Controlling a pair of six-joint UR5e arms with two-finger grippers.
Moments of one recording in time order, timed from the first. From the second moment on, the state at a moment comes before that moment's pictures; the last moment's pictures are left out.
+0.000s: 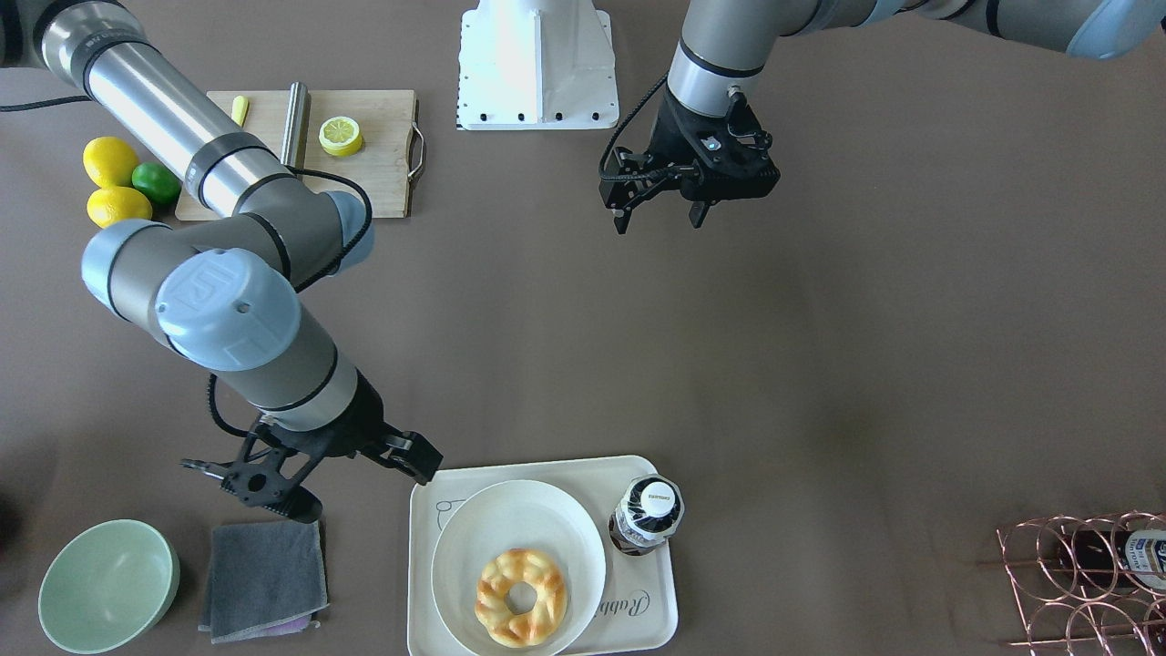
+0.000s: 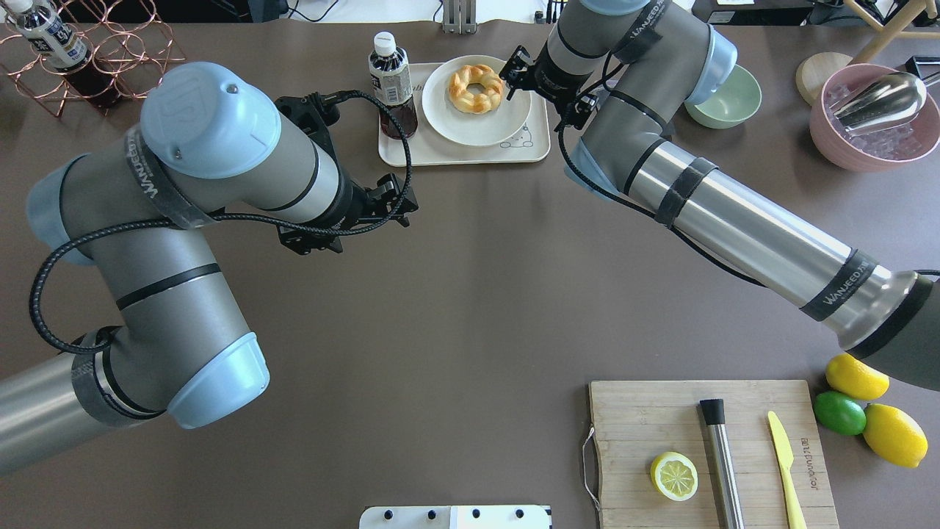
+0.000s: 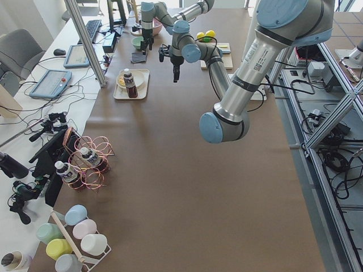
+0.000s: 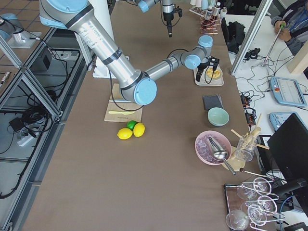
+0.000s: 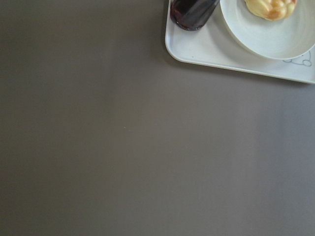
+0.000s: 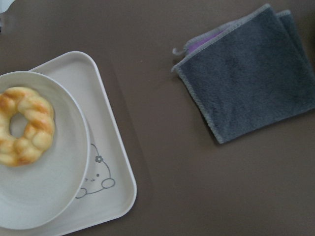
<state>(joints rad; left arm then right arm) -0.70 -2.16 -1.99 -1.41 -1.95 -1.19 0.93 -0.81 1.28 -1.28 2.17 1.28</state>
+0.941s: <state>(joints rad) -1.20 -1.73 -1.99 -1.40 -2.28 -0.24 1.37 -1.35 1.55 -1.34 2.38 0.42</state>
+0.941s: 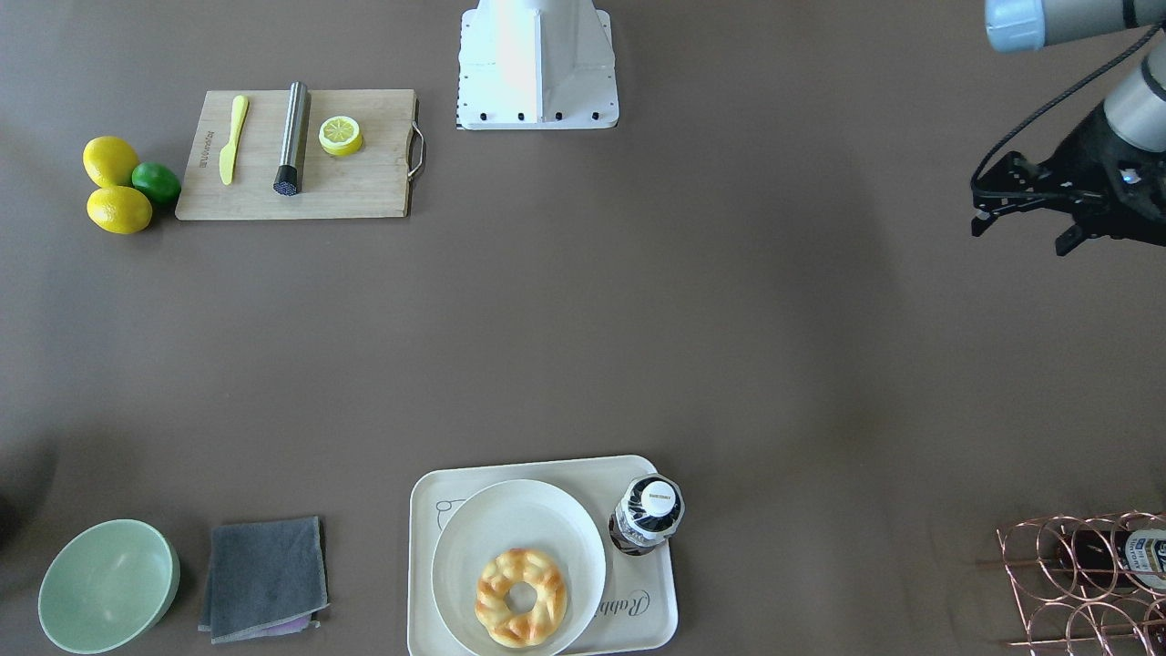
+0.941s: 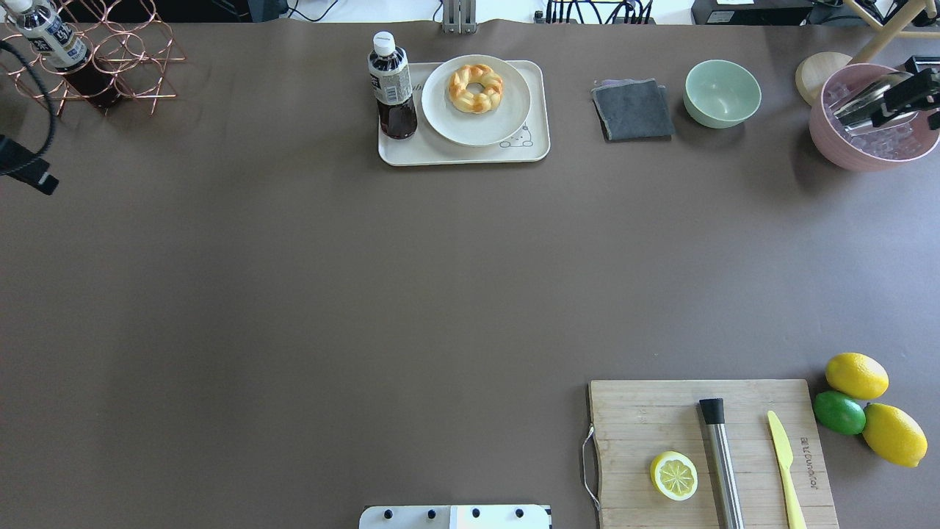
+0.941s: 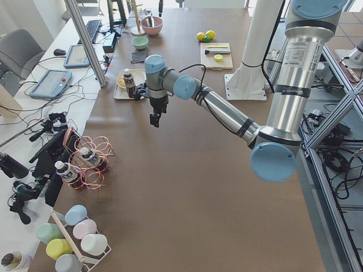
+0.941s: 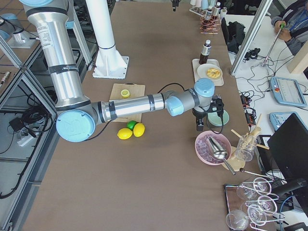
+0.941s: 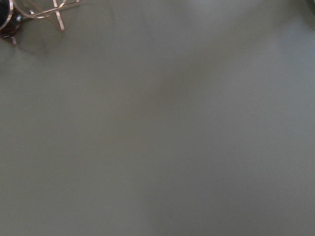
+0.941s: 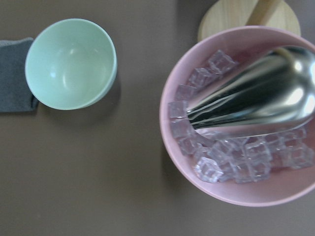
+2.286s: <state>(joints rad) -1.50 -1.48 -1.80 -1.66 -2.37 0.09 1.51 -1.44 1.62 -1.60 2.35 -0.05</state>
